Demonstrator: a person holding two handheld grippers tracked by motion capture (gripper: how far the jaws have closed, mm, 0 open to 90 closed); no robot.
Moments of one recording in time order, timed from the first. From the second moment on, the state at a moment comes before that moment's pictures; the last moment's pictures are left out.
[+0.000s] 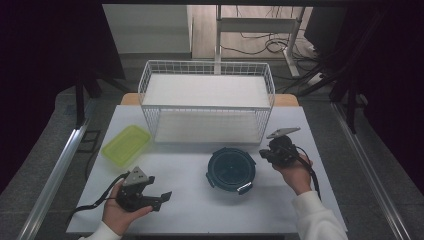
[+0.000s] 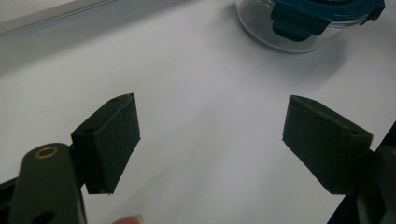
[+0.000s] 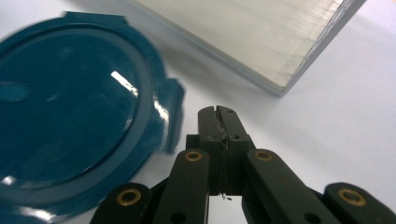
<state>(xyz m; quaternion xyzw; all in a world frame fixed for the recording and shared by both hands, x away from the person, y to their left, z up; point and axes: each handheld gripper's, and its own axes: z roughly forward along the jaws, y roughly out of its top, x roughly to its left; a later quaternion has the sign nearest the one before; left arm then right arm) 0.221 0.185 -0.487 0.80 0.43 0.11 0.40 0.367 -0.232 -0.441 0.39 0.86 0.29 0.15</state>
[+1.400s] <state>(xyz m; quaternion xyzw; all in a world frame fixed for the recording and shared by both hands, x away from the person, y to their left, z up) 0.225 0.184 -0.487 0.80 0.44 0.10 0.41 0.362 -0.201 -0.462 0.33 0.91 0.21 0.11</state>
